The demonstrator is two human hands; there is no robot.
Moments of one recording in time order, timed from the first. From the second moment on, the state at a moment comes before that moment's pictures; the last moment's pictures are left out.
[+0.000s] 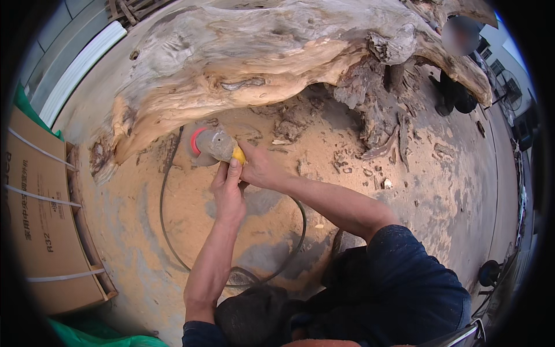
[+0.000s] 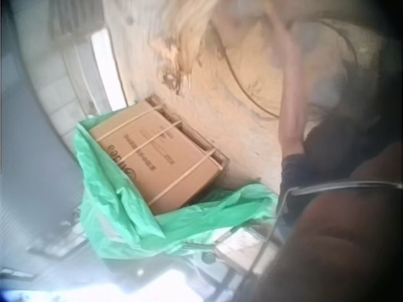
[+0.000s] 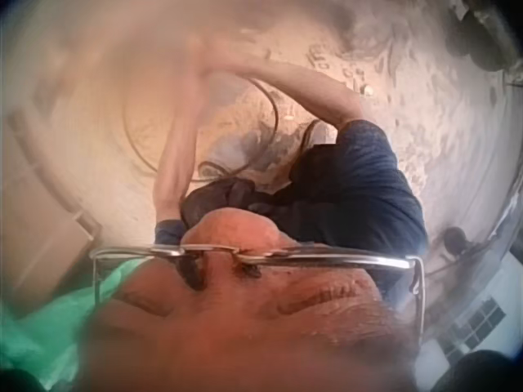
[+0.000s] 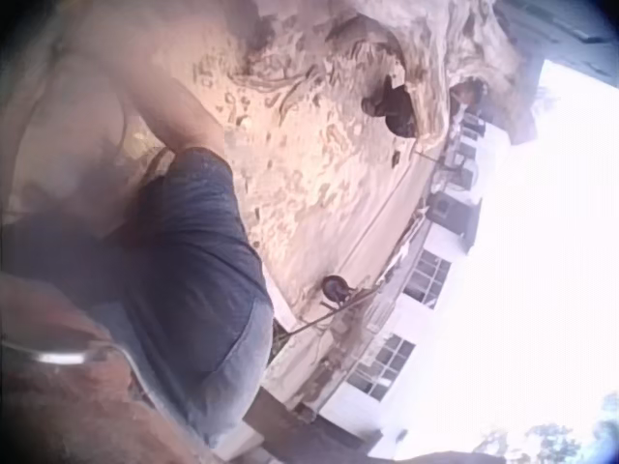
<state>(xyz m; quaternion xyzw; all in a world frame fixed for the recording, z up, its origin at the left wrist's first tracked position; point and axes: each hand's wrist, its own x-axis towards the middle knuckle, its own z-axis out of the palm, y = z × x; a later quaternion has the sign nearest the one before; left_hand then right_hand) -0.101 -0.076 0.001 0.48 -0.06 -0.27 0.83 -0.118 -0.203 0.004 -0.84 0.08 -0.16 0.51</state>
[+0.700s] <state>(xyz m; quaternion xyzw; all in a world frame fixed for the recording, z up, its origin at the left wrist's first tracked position) -0.155 -0.122 0.081 0.71 -0.36 -0.49 0.35 -0.304 -0.304 -0.040 -0.64 0.30 0.01 0.71</state>
